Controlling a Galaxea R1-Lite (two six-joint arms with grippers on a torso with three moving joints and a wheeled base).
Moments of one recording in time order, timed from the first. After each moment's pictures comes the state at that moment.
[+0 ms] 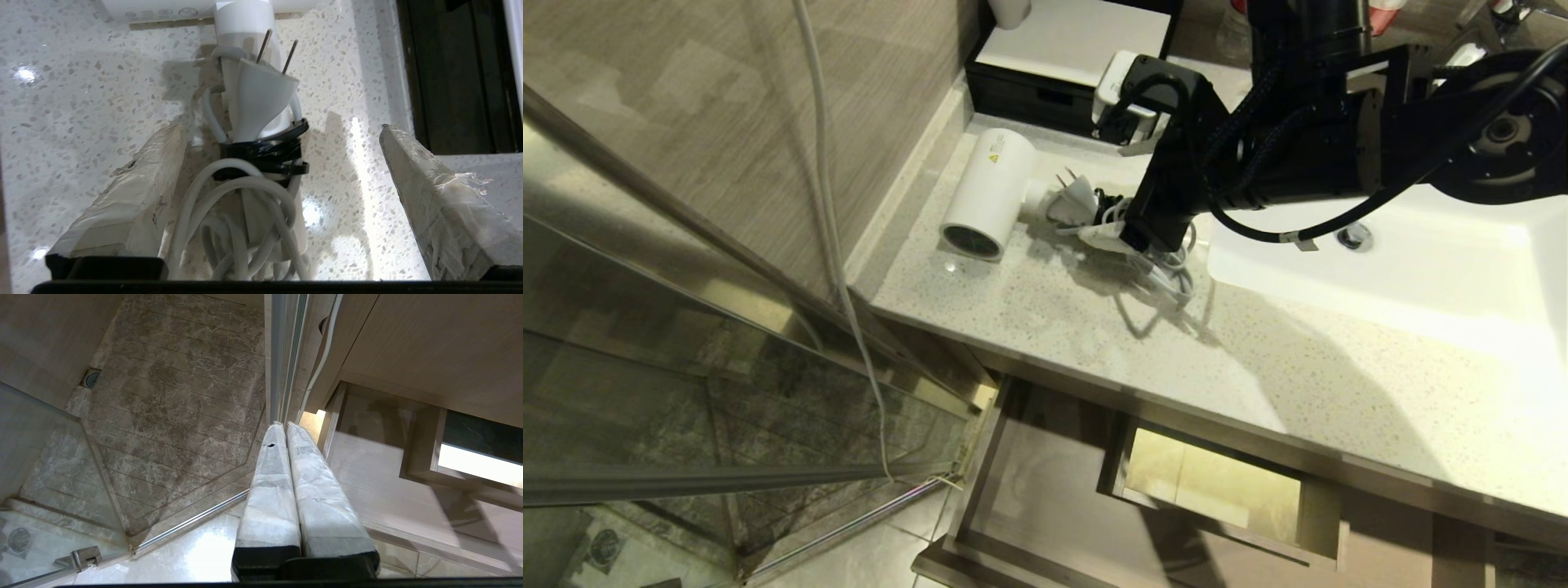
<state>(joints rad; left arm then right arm) 0.00 0.00 0.00 0.00 0.00 0.00 0.66 1.88 -1.83 0.23 0.01 -0.78</state>
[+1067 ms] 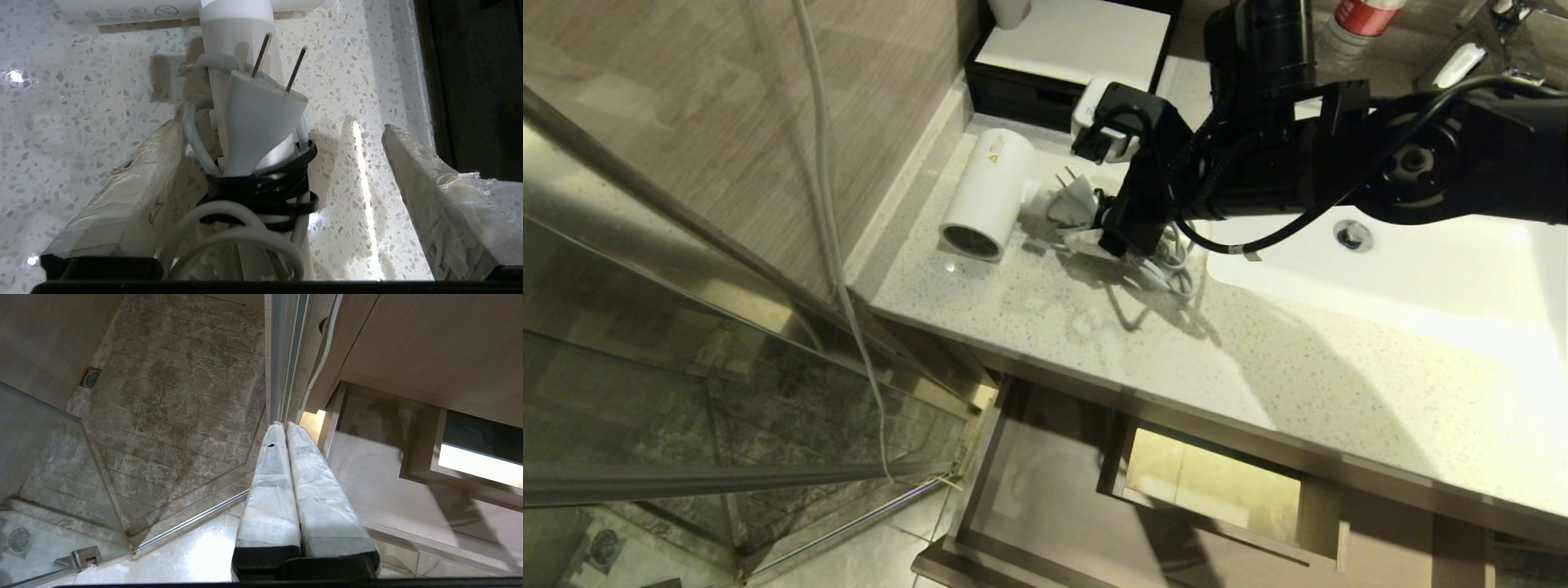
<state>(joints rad) 0.00 0.00 0.00 0.00 0.00 0.00 0.65 1.96 -1.87 0.17 0.00 -0.79</state>
